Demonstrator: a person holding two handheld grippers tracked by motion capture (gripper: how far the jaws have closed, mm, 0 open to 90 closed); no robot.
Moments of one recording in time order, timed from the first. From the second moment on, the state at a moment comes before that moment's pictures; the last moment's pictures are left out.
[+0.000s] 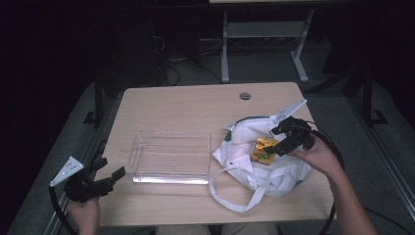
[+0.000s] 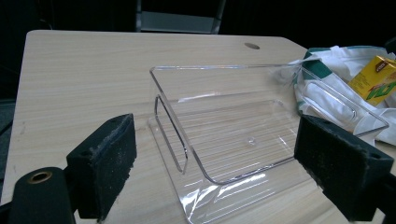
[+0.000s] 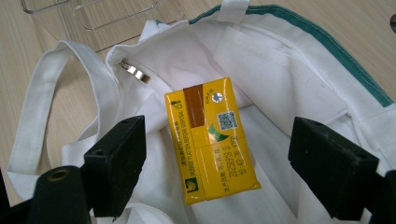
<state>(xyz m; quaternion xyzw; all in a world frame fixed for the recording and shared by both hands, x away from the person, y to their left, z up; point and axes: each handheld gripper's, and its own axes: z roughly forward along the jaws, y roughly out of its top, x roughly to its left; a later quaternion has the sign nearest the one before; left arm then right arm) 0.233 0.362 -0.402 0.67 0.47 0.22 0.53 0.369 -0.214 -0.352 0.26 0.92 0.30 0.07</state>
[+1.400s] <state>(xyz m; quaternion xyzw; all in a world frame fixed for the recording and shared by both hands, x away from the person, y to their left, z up) 0.232 0.364 -0.401 0.67 0.47 0.21 0.53 0.377 -0.193 -0.382 0.23 0.94 0.25 0.09</state>
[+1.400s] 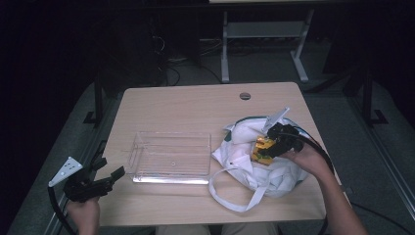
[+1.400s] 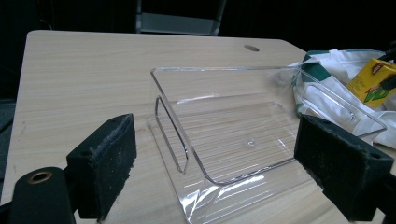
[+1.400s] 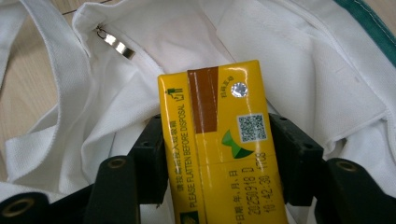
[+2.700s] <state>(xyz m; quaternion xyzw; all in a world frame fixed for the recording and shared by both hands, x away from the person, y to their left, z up) 0.232 0.363 -0.401 0.67 0.47 0.22 0.53 0.375 -0.193 -0.340 0.20 0.94 0.26 0.09</state>
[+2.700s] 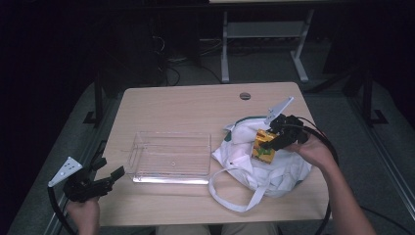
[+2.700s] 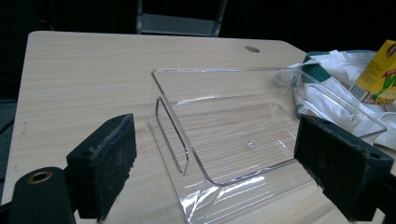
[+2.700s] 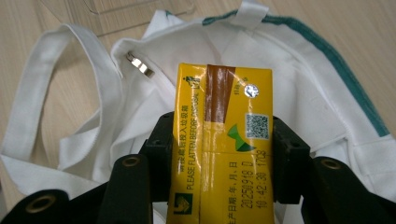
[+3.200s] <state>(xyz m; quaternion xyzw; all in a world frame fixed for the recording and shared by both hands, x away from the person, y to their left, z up) 0.232 0.363 -0.401 0.67 0.47 0.22 0.53 0.369 -0.183 -0.306 0.17 0.94 0.28 0.09</state>
